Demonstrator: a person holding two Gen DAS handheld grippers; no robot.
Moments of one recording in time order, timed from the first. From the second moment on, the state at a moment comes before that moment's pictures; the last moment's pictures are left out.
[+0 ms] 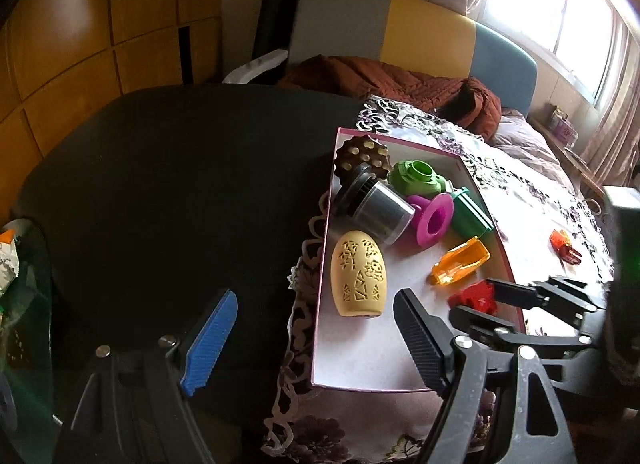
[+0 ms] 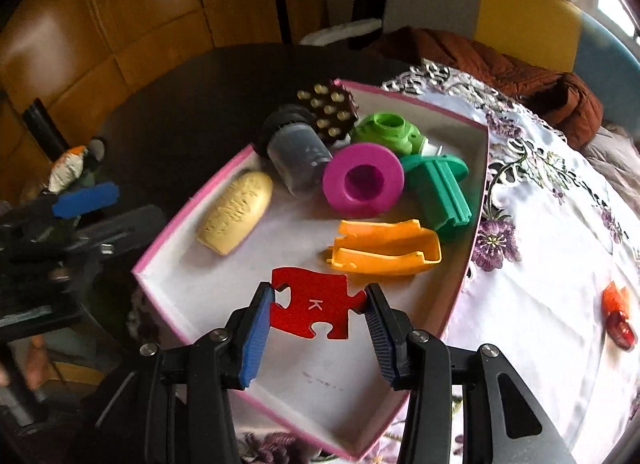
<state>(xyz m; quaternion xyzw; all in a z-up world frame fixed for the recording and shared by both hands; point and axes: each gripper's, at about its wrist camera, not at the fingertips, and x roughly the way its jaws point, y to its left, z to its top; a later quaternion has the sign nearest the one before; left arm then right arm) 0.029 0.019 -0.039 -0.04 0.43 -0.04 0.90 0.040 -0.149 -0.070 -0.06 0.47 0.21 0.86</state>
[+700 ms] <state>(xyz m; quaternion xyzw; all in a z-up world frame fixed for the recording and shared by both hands) 0.029 0.015 -0.042 -0.04 0.43 -0.04 0.90 0.072 -0.152 -0.091 -0.06 0.46 0.15 0.87</state>
